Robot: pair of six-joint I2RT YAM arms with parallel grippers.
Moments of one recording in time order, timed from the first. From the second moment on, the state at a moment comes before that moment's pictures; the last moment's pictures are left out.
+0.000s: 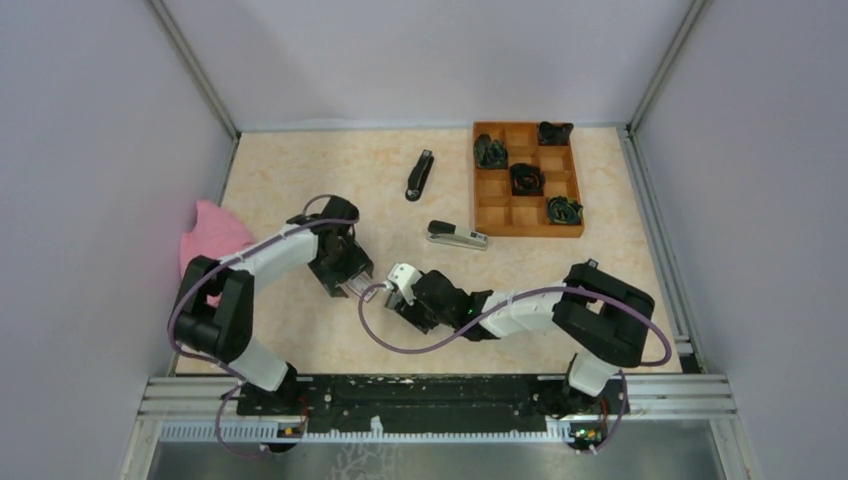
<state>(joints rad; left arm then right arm) -0.40 1.60 0.95 -0.71 -0.05 -1.06 1.12 1.63 0.69 0.25 0.17 -0.06</state>
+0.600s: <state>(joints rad) -0.40 1.31 0.94 -0.59 0.01 -0.76 0.97 1.43 0.71 0.04 0.20 -0.06</state>
